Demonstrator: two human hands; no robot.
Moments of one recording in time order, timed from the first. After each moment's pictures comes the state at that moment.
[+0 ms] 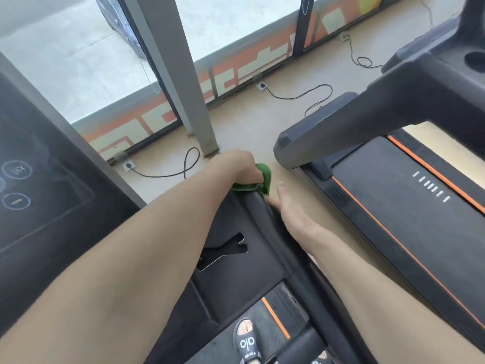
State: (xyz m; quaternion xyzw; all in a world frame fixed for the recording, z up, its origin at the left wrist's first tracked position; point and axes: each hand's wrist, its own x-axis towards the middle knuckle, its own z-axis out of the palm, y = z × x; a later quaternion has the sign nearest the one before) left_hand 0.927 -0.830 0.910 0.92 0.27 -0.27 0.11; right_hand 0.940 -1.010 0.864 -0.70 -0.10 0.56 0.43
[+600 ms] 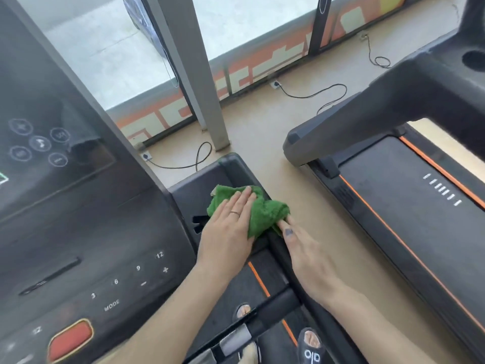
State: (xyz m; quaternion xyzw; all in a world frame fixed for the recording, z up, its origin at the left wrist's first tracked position) left_hand 0.763 -0.975 0.884 0.96 0.25 0.04 0.10; right_hand 0.876 -1.129 0.891 -0.78 -0.31 0.36 0.41
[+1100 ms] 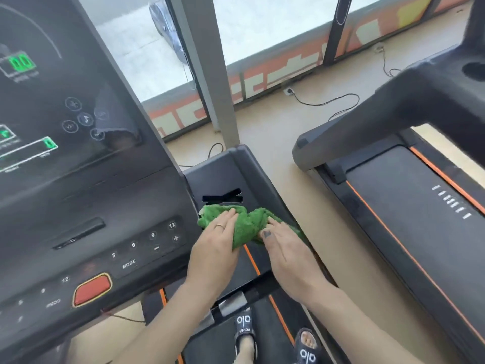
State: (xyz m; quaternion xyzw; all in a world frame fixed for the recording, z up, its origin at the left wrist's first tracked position) left_hand 0.696 -1.031 0.900 0.91 0.36 0.09 0.20; right_hand 0.833 -1.149 0.912 -0.75 -0.44 0.31 0.39
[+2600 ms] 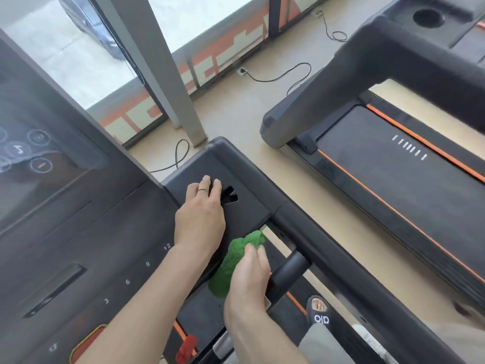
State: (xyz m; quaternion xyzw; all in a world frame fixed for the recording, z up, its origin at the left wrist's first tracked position) left_hand 0.734 -0.944 0.911 0.94 0.32 -0.05 0.01; right_hand 0.713 -1.051 0.909 -0.61 0.32 0.33 0.65
